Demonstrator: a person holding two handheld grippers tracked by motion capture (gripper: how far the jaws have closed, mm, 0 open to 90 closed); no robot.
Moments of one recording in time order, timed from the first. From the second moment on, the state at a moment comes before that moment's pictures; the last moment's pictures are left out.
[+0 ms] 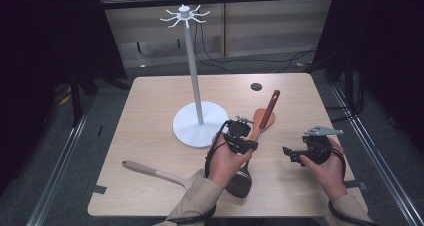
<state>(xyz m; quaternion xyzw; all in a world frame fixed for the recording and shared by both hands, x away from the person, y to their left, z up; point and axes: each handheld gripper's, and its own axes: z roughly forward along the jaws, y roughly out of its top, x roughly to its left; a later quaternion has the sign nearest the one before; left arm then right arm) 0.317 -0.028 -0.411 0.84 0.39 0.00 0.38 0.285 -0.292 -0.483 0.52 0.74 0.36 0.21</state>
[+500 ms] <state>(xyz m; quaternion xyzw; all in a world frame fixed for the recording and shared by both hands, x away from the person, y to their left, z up) 0.317 -0.002 -0.393 0.80 0.39 0.04 0.46 0.284 -0.293 -0.483 0.51 0.75 0.38 0.20</state>
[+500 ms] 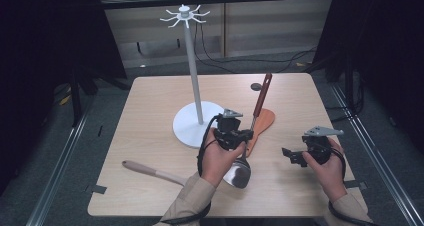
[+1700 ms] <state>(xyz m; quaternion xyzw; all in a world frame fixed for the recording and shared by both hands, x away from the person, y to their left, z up) 0.304 0.056 -0.360 0.68 0.40 0.20 0.58 0.283 -0.295 -0.480 0.51 0.74 0.38 0.20</state>
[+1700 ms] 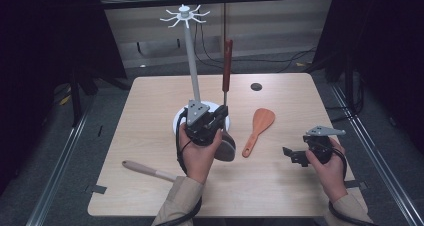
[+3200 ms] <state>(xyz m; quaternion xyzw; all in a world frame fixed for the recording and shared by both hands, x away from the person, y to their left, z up) 0.296 0.099 -0.327 0.61 0.42 0.31 0.60 0.282 -0.291 -0.482 0.50 0.75 0.38 0.20</state>
